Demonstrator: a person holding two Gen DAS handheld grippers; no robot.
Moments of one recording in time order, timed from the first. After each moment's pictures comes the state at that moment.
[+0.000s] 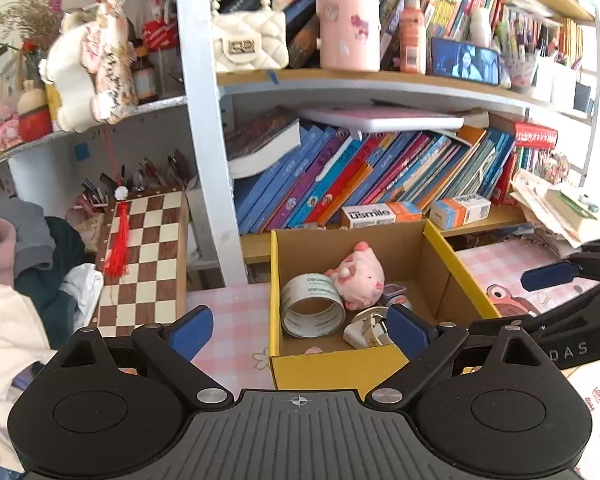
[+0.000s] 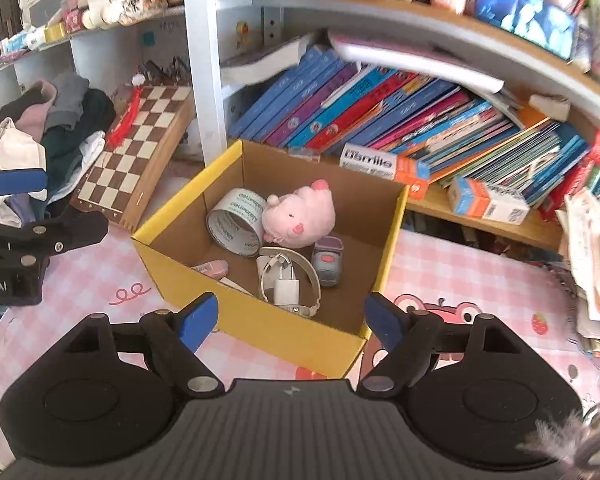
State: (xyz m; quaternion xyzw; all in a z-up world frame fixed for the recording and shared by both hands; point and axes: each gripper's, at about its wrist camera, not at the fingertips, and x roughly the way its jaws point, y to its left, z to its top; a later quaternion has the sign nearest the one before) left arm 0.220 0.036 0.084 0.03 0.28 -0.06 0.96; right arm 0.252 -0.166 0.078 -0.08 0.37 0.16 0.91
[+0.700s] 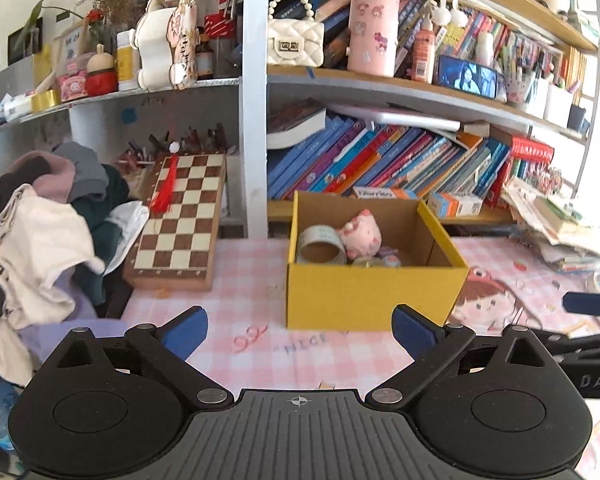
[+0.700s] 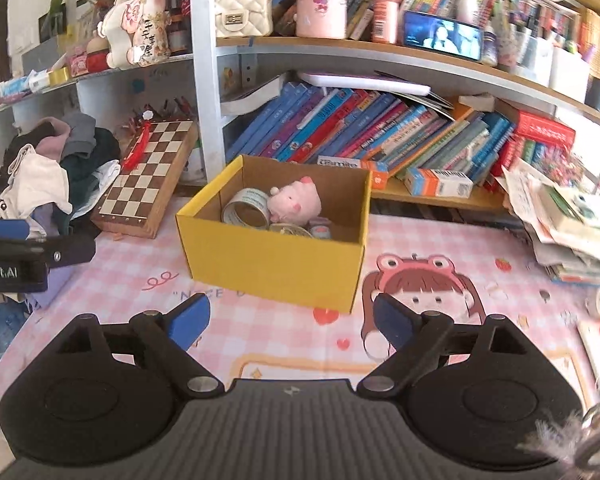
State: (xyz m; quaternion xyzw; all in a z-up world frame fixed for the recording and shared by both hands) left arm 0.103 0.053 0.074 0.00 0.29 -0.03 0.96; right arm 0.094 -0.167 0.069 -0.03 0.31 0.10 0.95
